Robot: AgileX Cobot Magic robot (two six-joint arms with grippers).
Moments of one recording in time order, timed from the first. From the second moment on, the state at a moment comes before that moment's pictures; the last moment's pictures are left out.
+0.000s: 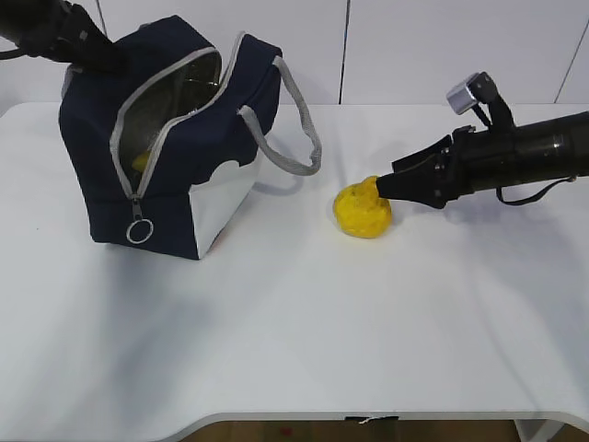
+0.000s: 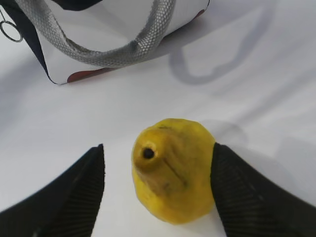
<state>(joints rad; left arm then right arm) -0.04 1.85 -1.64 -0.76 0.96 0.95 -0.10 2.06 -1.25 1.46 0.98 -1.98</state>
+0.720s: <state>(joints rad) -0.04 1.85 -1.64 -0.76 0.96 0.95 -0.10 2.10 -1.25 1.55 1.02 -1.99</state>
